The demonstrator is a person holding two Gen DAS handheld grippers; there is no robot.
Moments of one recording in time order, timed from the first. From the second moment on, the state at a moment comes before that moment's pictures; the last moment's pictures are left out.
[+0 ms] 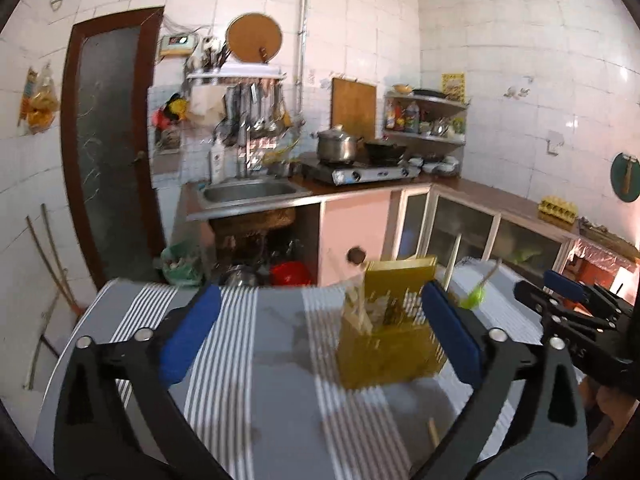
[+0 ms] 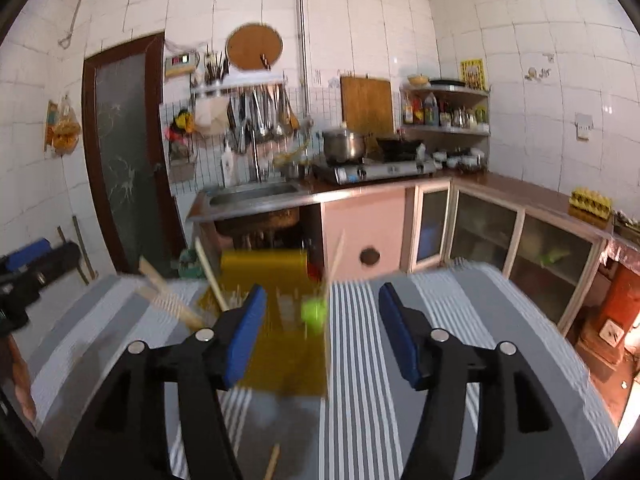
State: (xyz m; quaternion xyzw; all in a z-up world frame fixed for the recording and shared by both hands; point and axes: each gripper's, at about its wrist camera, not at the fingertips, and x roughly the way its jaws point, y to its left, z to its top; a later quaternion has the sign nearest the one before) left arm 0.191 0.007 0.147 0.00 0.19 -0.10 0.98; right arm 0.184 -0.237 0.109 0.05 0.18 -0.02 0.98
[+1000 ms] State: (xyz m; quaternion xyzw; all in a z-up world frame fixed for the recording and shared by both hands) left arm 0.202 0.039 -0.014 -0.04 0.37 -0.04 0.93; right arm 0.209 -0.176 -0.056 0.02 0.41 0.00 0.91
